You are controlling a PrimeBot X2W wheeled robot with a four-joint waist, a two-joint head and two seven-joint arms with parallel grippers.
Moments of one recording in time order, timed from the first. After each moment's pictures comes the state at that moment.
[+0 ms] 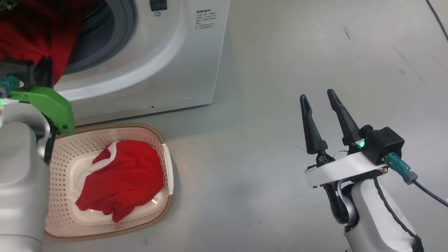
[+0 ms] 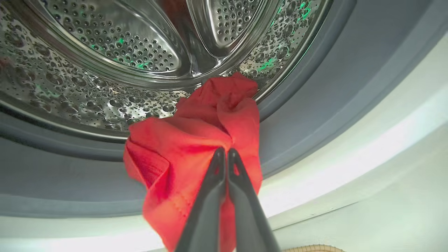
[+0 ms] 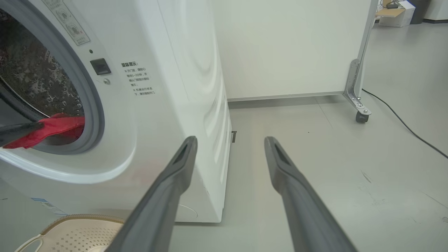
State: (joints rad) left arm -0.82 0.22 -0.10 0.87 -0.12 -0.11 -0.12; right arm -0.26 -0.05 0.29 0.14 0.38 0.05 -0.25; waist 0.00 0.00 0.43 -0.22
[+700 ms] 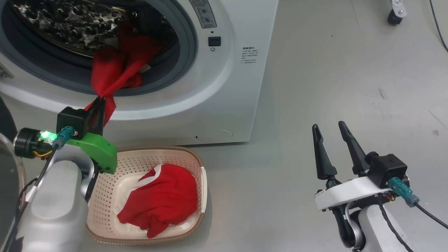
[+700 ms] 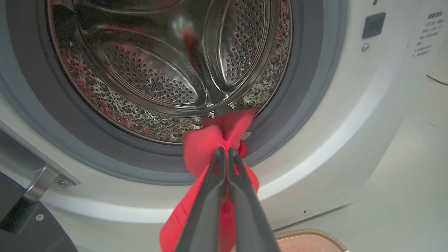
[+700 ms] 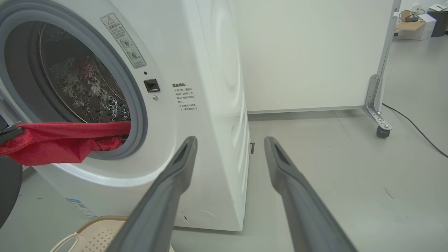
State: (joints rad) left arm -0.62 0.14 -0.20 0.79 -0.14 -0.12 -0.25; right arm -0.13 -0.06 0.25 0.16 0.37 0.06 -0.25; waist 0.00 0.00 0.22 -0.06
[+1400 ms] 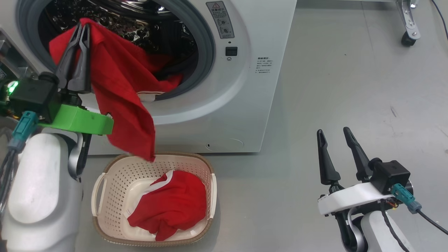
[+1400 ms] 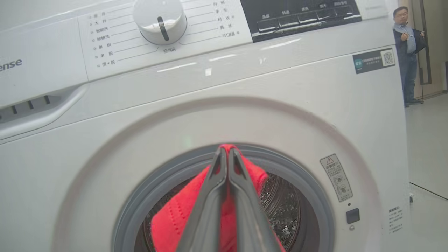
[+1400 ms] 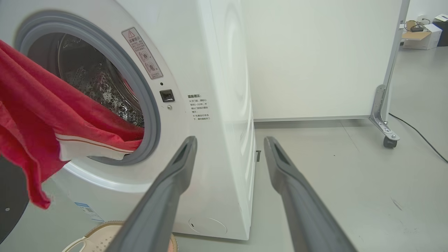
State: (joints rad) left arm -0.57 0.13 -0.11 0.25 -0.16 -0.12 -0.25; right arm -0.09 -0.06 0.23 0.14 0.36 0.07 -0.25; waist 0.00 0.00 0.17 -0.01
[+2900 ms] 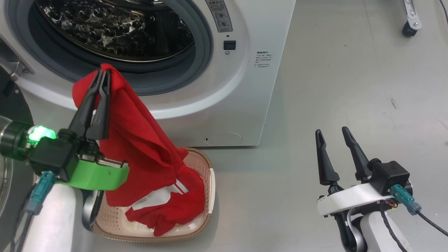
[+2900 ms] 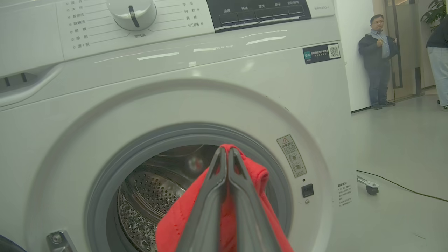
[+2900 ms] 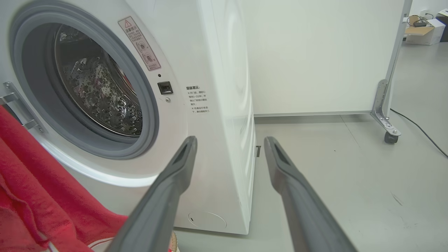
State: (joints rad) left arm -0.31 0.11 -0.12 -0.04 -0.16 -0.12 -0.26; right arm -0.09 -0.06 0.23 0.12 0.35 0.09 -0.25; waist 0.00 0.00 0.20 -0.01
